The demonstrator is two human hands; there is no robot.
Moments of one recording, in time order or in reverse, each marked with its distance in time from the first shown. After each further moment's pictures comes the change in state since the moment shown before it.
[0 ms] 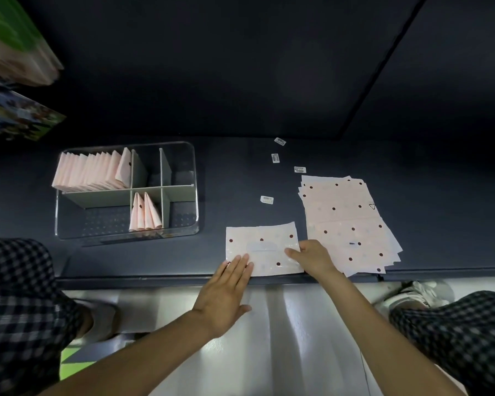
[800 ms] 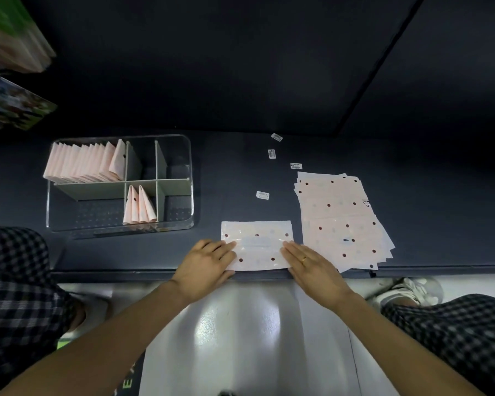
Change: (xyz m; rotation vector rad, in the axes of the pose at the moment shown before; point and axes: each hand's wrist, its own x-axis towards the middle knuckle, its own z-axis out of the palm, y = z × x) left_hand 0.020 -0.045 -0.017 0.133 0.439 0.191; right_hand -0.024 0.050 0.000 -0.890 0.342 -0.968
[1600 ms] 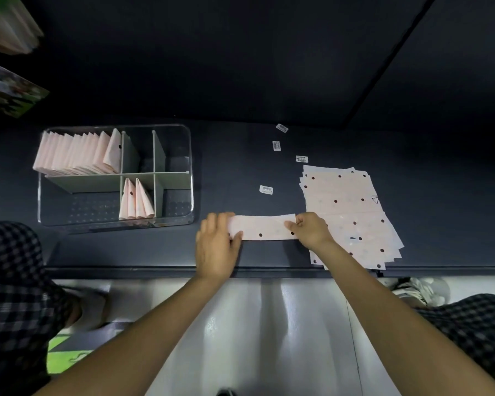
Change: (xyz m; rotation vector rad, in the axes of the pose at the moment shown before) left_hand 0.045 0.024 0.004 -0.505 0.220 -0.779; right_hand 0.087 0.027 -0.003 0.716 -0.340 0.954
